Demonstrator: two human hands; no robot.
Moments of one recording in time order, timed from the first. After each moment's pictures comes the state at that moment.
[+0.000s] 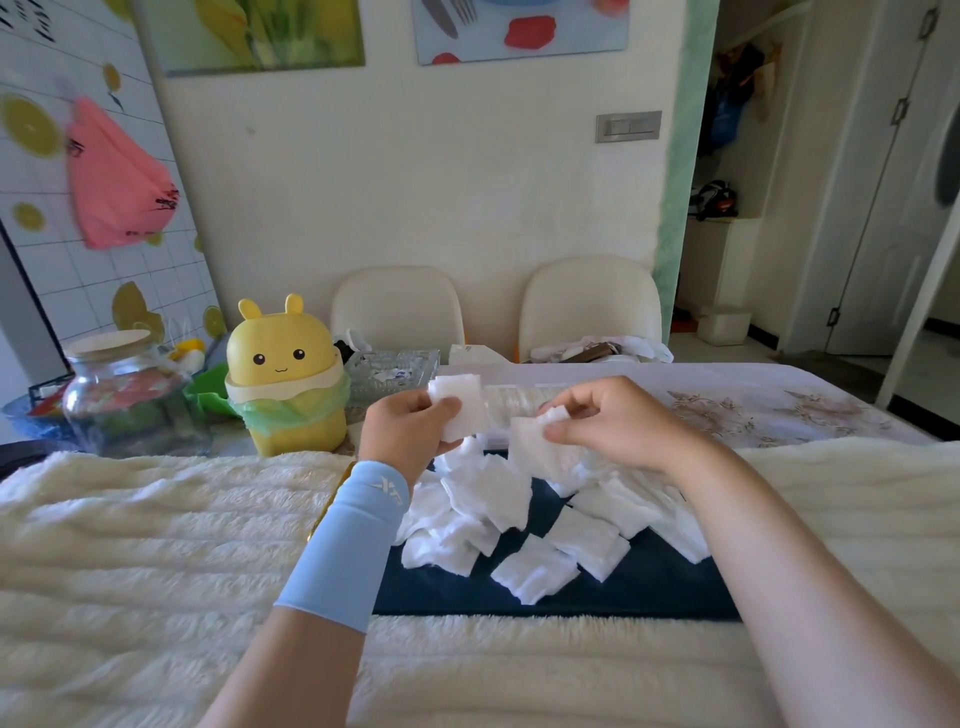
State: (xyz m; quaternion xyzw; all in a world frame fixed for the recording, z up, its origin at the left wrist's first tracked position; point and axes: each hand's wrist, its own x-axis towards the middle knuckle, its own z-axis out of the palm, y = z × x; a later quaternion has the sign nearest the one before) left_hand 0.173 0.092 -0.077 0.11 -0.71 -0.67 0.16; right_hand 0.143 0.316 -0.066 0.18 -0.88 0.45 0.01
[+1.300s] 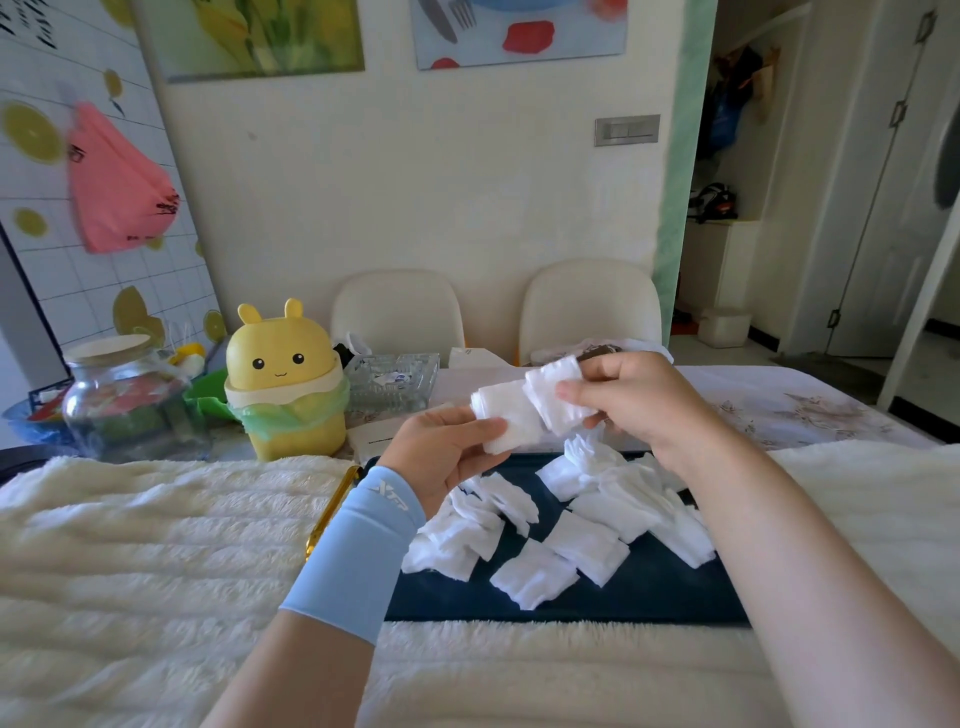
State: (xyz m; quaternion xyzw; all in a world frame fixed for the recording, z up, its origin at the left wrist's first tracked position) left_hand 0.180 0.108 -0.076 0.03 -0.60 -0.80 -0.05; right_hand 0.154 0.315 -0.042 0.10 -0.80 0.59 0.05
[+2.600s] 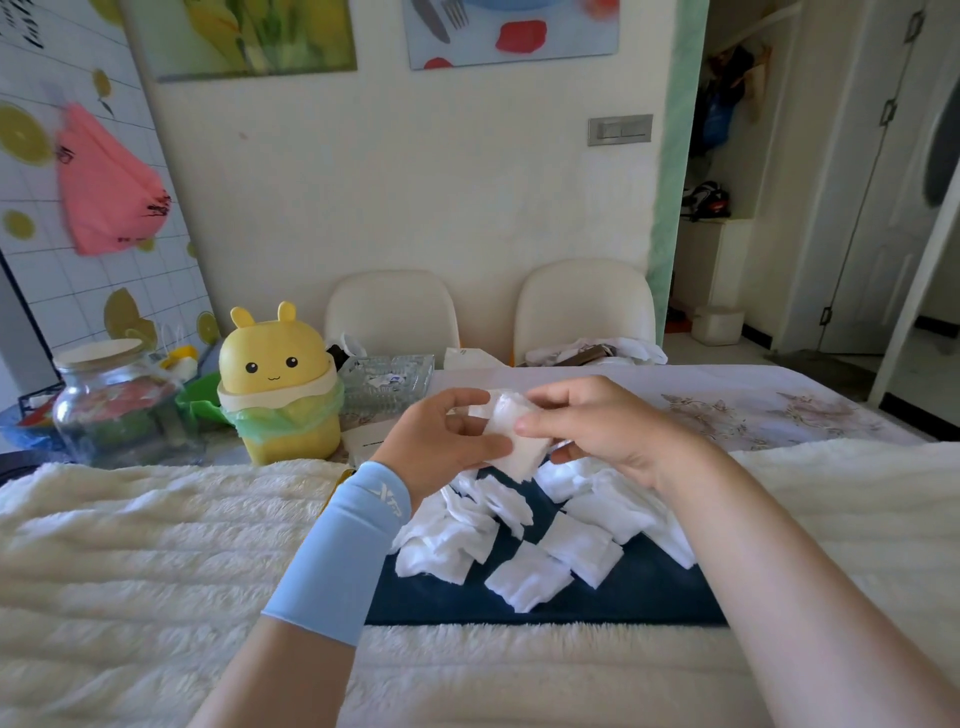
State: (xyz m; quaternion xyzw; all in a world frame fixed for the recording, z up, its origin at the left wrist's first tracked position) left_hand 0.180 0.104 -0.067 -0.05 -0.77 -0.63 0.01; right_hand 0.159 0.301 -0.048 0.18 -0.82 0.54 -0.08
